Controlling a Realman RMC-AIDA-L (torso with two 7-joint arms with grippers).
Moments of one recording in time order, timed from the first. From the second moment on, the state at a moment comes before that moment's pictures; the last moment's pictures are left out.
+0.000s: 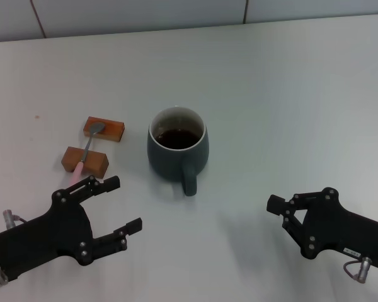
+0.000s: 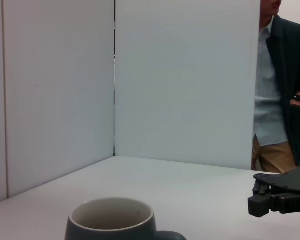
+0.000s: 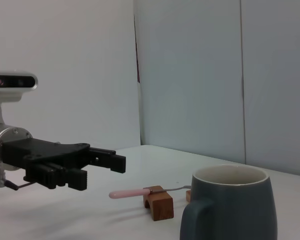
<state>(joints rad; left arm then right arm) -0.21 -2.04 1.09 0.39 1.45 1.61 -0.70 0.35 2.08 -0.06 -0.14 -2.37 -1.61 0.50</state>
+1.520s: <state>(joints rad) -0.21 -2.06 0.82 0.37 1.43 1.76 -1.13 0.35 2.08 -0.06 -0.14 -2.39 -1.61 0.50</state>
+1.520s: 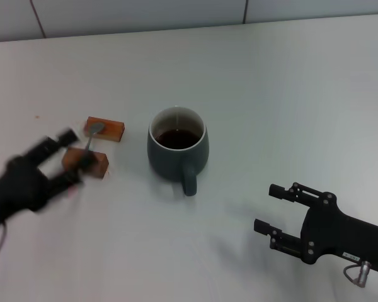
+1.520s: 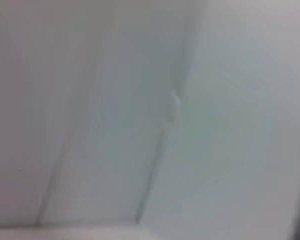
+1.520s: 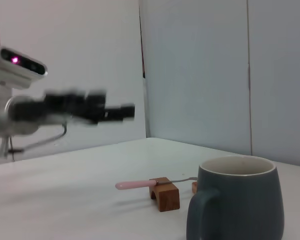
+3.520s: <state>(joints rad) -0.15 -2.07 0.65 0.03 1.43 1.50 -2.10 0.38 2.08 -0.06 -0.18 -2.39 -1.60 0.52</state>
